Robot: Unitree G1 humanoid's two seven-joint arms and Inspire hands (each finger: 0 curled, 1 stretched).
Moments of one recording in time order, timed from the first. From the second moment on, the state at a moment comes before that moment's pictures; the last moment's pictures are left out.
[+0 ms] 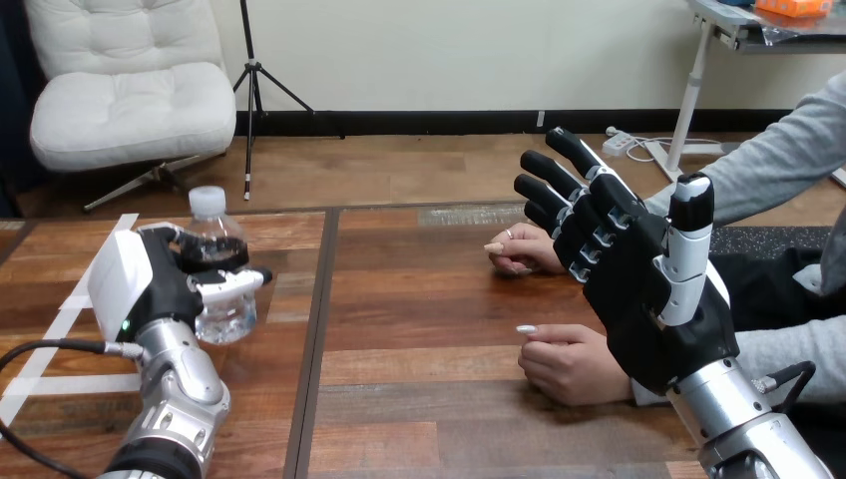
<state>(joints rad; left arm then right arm) -0.63 0.27 -0.06 1.16 0.33 -0.12 0.61 0.03 -0.15 -0.08 -0.17 0.43 0.03 0.45</state>
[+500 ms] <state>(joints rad) -0.63 0.27 -0.06 1.14 0.32 -0.19 0.63 0.03 -0.15 -0.08 -0.17 0.43 0.03 0.45</state>
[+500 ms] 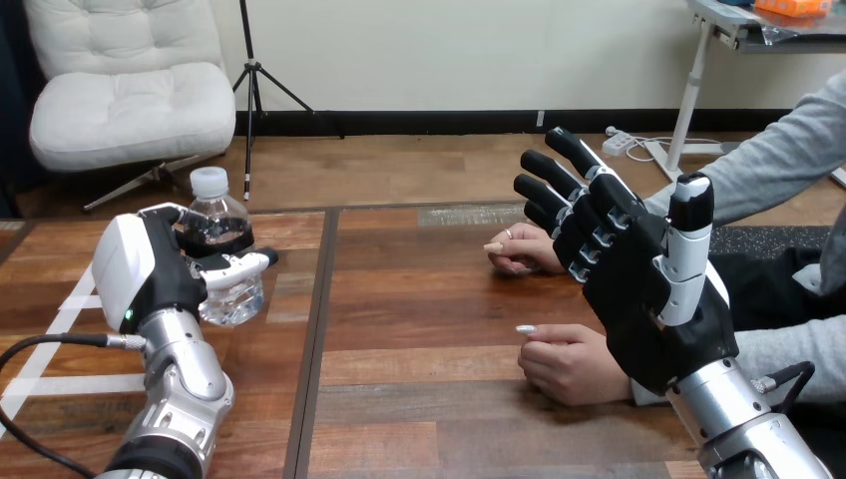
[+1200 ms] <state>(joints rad) -0.62 0.27 0.00 1.14 0.21 -0.23 0.50 0.03 -0.15 -0.08 -0.16 0.41 0.00 0.45</state>
